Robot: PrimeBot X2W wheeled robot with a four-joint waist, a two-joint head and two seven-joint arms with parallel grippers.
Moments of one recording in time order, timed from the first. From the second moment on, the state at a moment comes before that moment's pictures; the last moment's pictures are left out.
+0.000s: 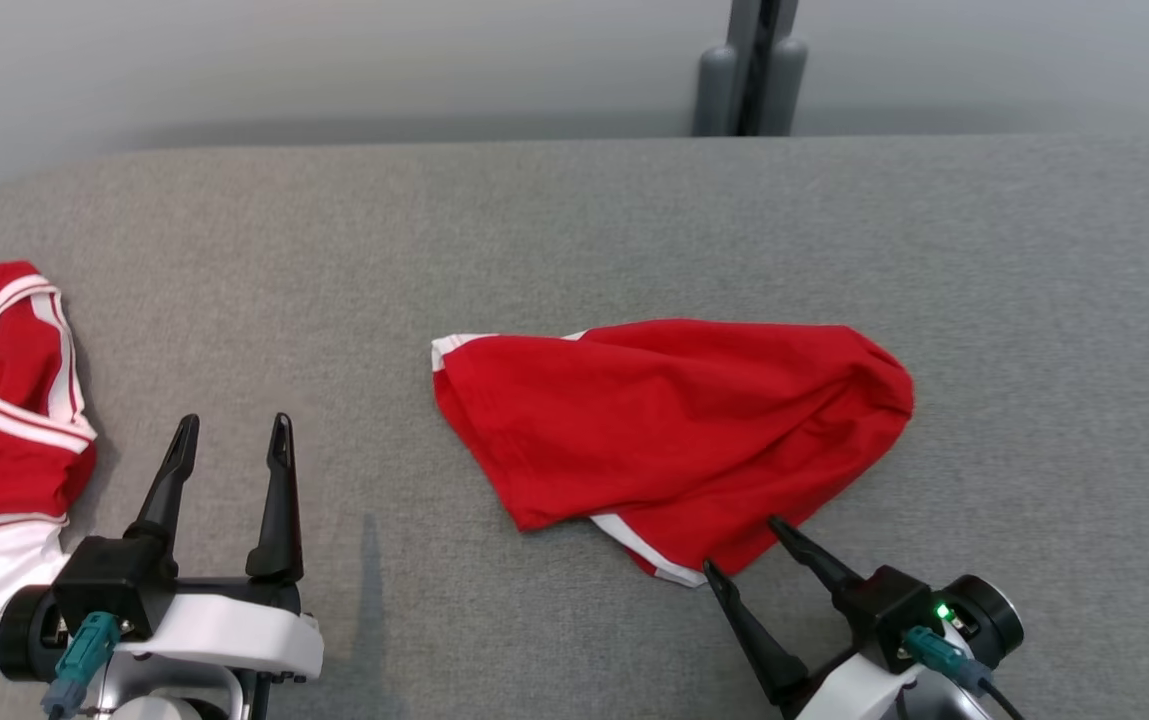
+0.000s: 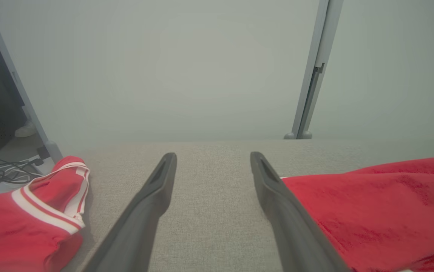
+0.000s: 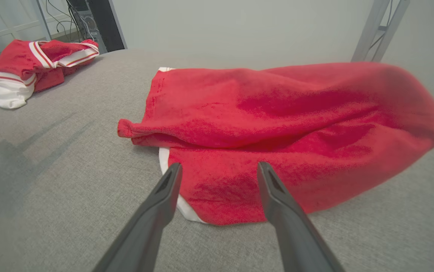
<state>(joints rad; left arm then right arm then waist) -0.04 0.31 -0.26 -0.06 -0.40 0.27 -0.16 -0.10 -0.13 0.44 0.15 0.14 0.13 -0.07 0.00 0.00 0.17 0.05</state>
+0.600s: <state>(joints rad) -0.14 0.27 -0.28 0.08 -0.41 0.23 -0.23 -0.27 -0.28 0.68 0.23 0.25 0.13 0.12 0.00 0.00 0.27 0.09</state>
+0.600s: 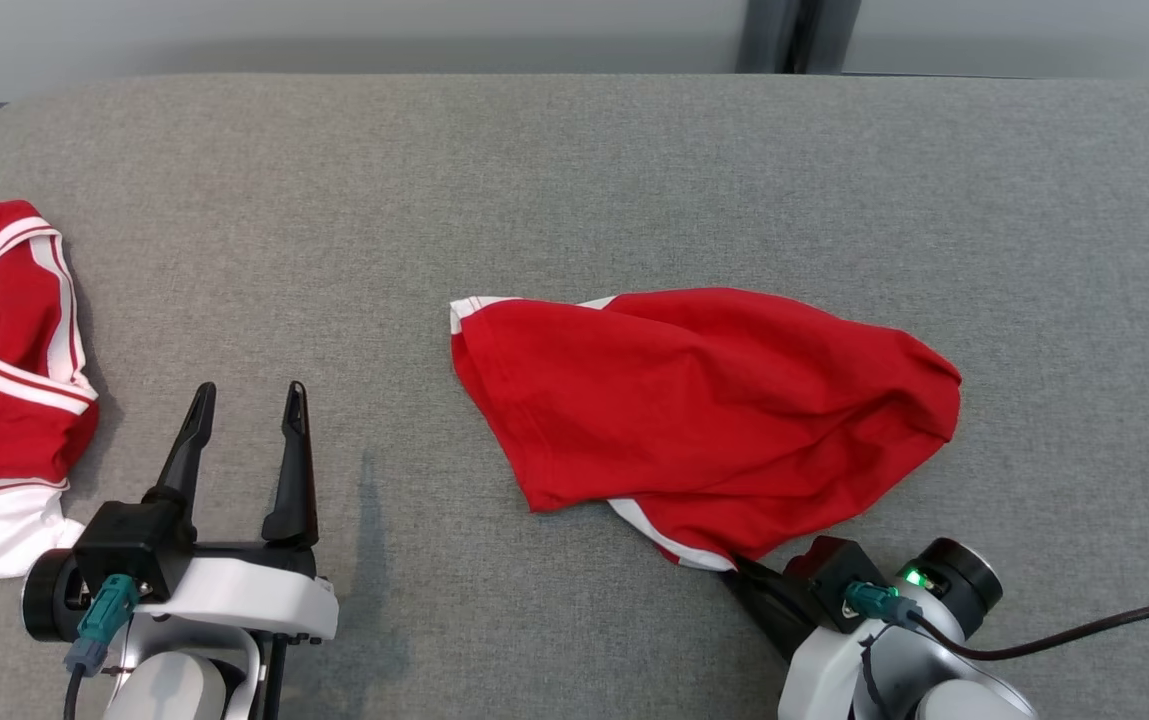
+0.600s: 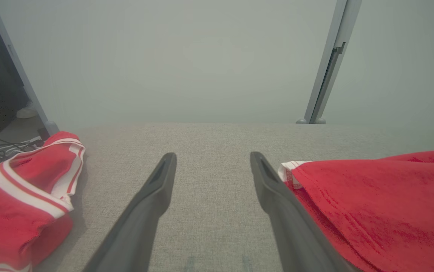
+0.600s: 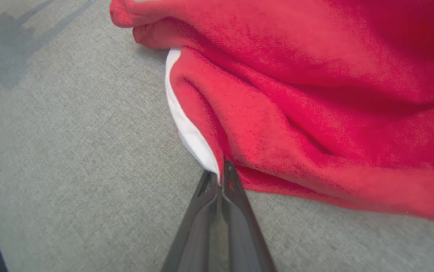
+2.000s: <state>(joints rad) -0.29 0.21 -0.34 0.15 -0.41 0.18 -0.25 -0.80 -0.54 0.73 0.21 1.00 0.13 0.14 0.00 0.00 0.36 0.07</state>
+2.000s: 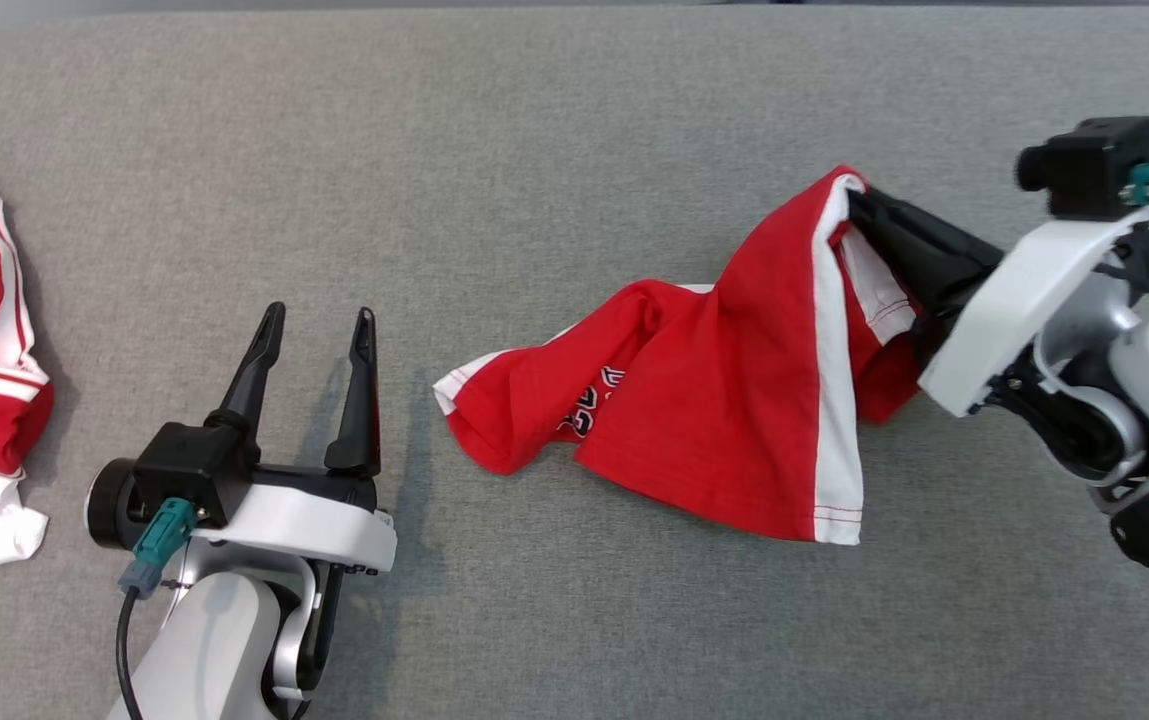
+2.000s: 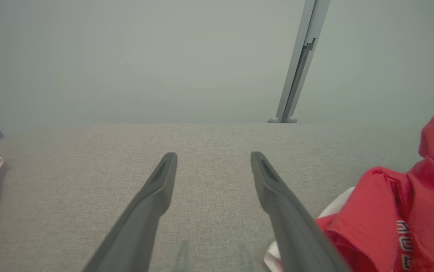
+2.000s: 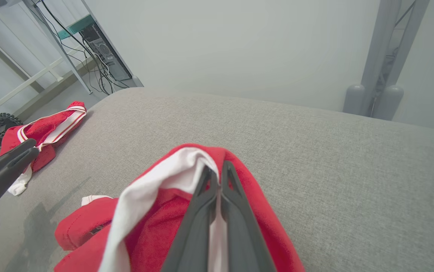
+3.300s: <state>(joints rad) -0.20 0.26 -0.27 0.13 -0.39 0.21 -0.25 -0.26 -0.27 0.14 0.13 0.40 0.13 -0.26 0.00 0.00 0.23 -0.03</state>
